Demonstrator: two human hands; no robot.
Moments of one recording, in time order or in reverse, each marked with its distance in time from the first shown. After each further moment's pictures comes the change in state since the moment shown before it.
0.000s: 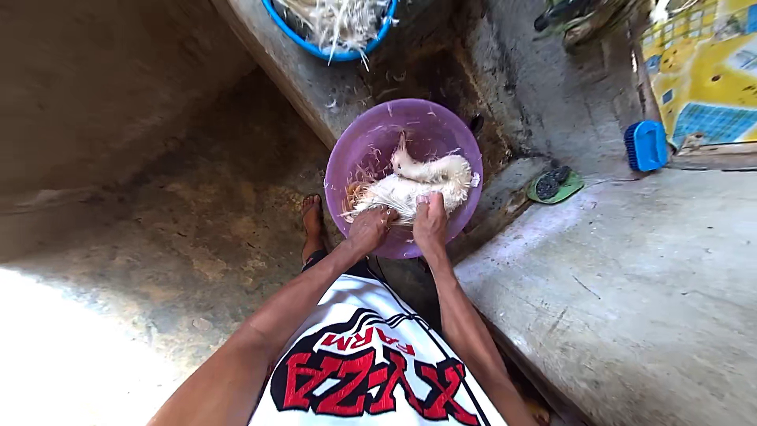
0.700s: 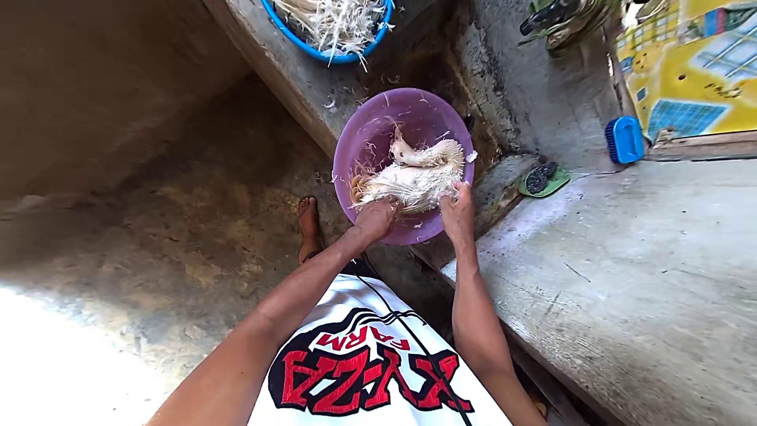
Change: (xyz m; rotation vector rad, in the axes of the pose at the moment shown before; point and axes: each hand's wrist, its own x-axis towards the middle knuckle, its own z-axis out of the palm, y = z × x) left_hand 0.014 0.009 -0.008 0.034 -0.101 0.044; right_hand 0.031 0.041 -0.040 -0.009 0.108 0.052
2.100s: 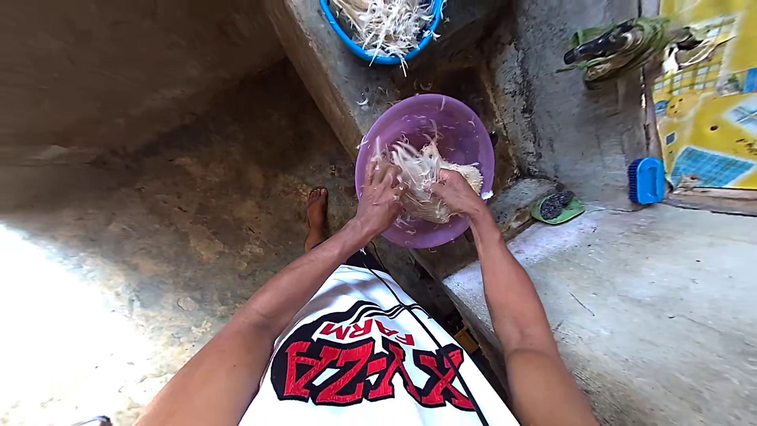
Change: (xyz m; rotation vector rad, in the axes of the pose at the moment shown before) left_hand -0.024 -0.009 -0.055 0.019 0.578 0.011; right_hand 0.073 -0.059 0.024 -0.029 -0.721 -0.177
